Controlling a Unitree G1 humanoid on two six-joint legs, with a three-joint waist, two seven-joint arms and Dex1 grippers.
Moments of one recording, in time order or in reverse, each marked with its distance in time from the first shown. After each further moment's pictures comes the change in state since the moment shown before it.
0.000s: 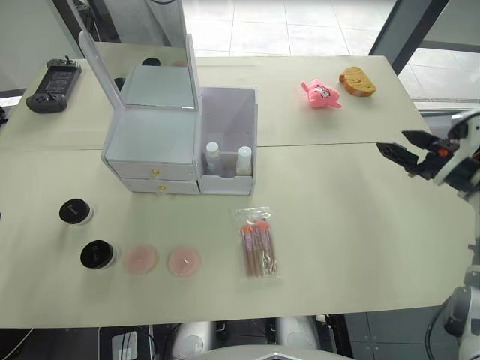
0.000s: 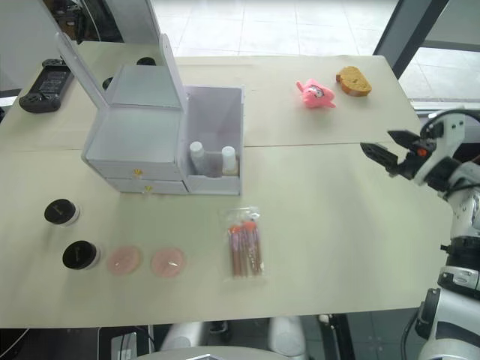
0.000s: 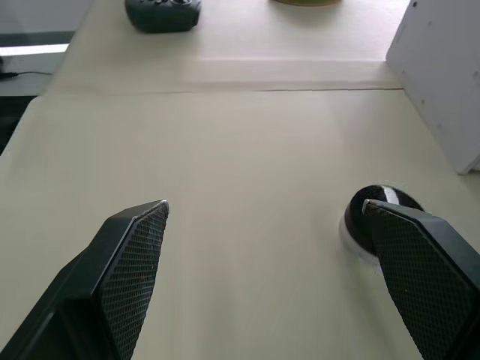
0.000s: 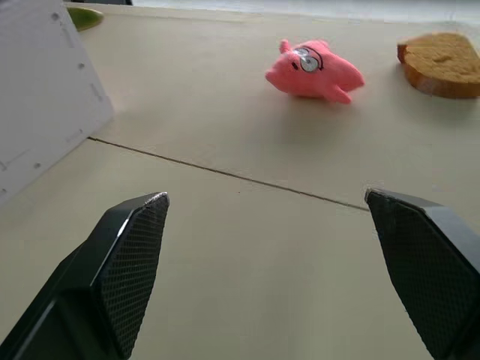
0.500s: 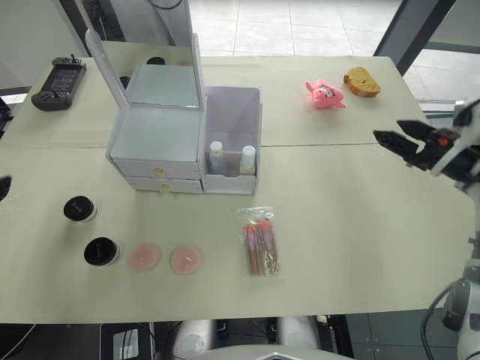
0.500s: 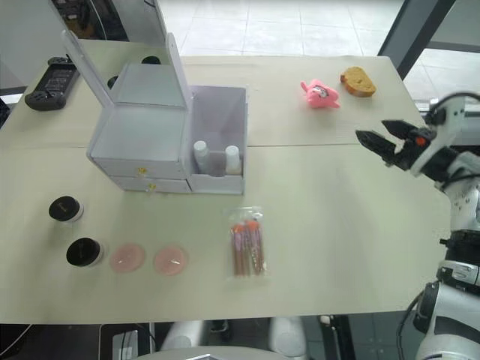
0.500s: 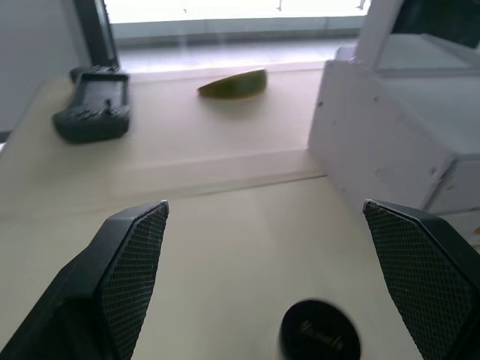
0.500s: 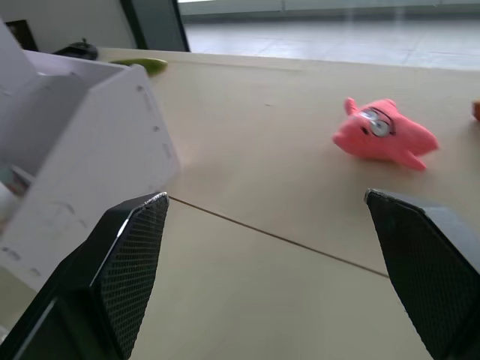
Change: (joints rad) left arm -0.267 -0.002 -0.153 -0.424 -0.169 0.219 0.049; right arm -0.200 0.004 0.091 -0.358 0.193 0.341 -0.040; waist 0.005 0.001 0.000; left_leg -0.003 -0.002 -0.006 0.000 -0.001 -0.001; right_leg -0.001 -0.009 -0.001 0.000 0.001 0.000
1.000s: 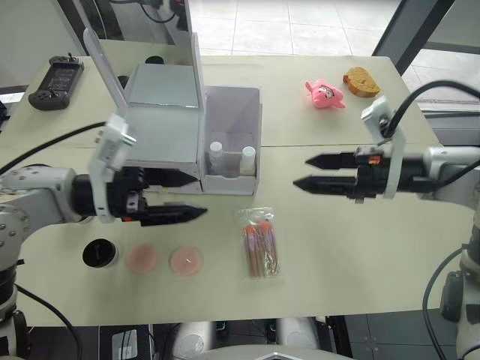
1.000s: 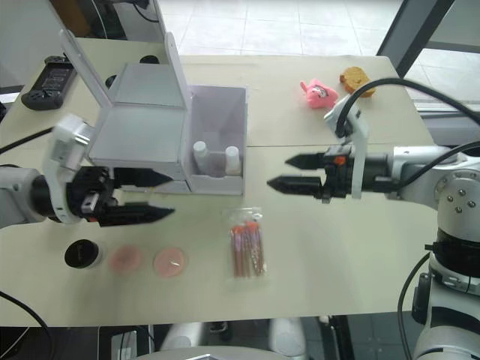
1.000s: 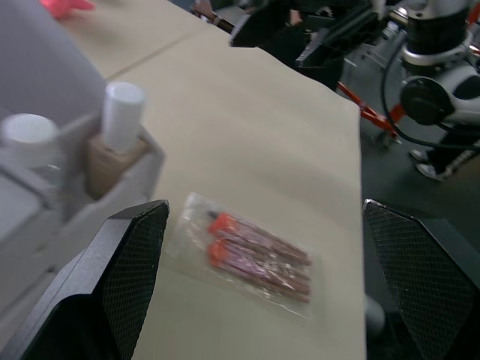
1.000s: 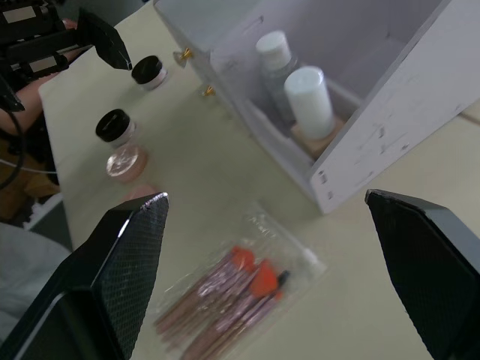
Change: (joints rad) left arm -0.326 -0.017 -0.567 -0.656 -0.504 0.622 0.146; right arm 0.034 0.030 0.077 -0.469 0.440 0.750 -0.216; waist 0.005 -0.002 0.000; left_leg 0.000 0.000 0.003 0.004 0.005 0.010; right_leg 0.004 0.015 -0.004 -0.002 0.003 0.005
